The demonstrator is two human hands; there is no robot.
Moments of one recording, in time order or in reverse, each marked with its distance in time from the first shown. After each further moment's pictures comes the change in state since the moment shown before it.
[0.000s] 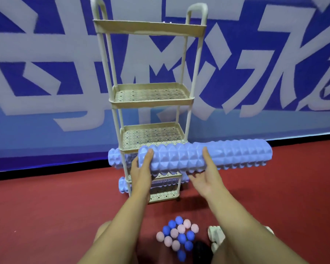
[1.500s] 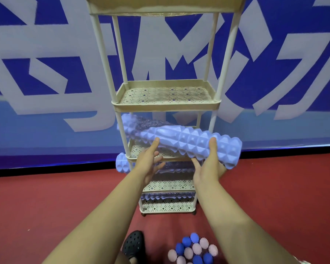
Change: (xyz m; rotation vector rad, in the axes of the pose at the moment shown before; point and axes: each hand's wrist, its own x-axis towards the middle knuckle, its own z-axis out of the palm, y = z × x) left_hand 0.142 0.020 0.020 0.063 -0.153 -0.215; right_hand 0.118 0.019 0.071 0.226 0.337 -0.329
